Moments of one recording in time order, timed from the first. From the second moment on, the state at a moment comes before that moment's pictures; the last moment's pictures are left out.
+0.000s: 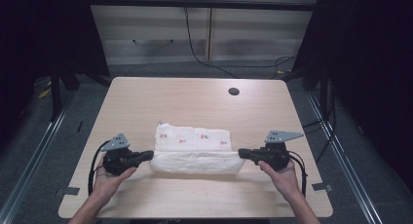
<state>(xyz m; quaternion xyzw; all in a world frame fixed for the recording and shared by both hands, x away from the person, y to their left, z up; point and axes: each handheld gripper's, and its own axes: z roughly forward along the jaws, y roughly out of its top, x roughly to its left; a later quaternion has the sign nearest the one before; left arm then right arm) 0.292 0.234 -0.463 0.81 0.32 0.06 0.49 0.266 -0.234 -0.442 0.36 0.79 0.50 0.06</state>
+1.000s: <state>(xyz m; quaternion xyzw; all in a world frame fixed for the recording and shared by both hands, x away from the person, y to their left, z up) 0.275 0.245 -0.479 0.82 0.34 0.05 0.47 0.242 -0.230 -0.470 0.36 0.80 0.49 0.02</state>
